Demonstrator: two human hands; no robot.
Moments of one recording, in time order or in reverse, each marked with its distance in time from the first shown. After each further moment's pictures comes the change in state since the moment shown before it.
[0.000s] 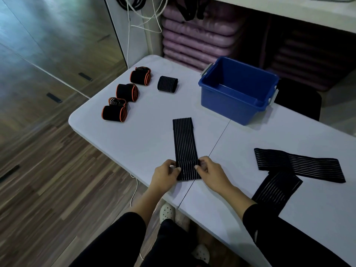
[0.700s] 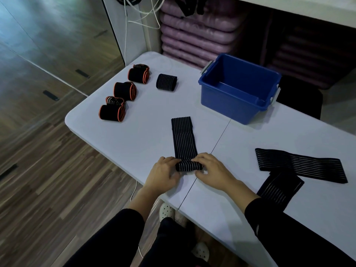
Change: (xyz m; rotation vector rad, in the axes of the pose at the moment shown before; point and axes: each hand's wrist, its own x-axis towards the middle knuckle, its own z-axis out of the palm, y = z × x) left_hand 0.019 -0.014 -0.008 0.427 -0.001 0.474; right_hand 0.016 0.008 -0.011 -0.225 -0.084 -0.266
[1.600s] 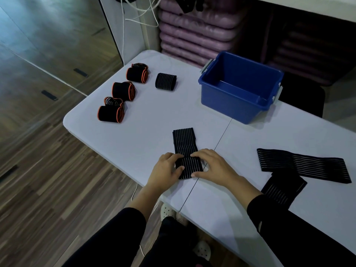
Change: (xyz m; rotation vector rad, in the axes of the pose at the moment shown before) left_hand 0.013 0.007 -0.004 -0.149 0.025 -0.077; right_hand 0.011 -0.006 -0.018 0.043 -0.051 0.021
